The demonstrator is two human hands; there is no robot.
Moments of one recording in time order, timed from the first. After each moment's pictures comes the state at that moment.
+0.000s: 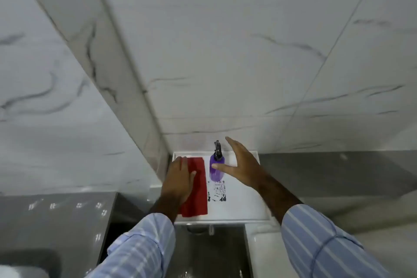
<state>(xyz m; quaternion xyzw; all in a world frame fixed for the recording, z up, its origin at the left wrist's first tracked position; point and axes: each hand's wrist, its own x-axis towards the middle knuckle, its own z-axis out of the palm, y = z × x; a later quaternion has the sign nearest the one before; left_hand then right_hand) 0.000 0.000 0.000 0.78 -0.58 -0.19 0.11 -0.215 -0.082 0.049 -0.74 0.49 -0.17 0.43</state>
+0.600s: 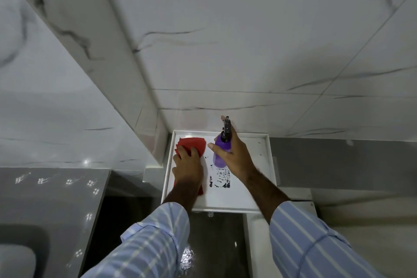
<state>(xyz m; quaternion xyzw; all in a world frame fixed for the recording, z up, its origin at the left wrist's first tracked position) -0.035 -0.029 -0.061 0.84 -0.49 -0.21 -0.01 -0.168 -0.085 -0.020 -0.65 0.47 -0.29 0.51</state>
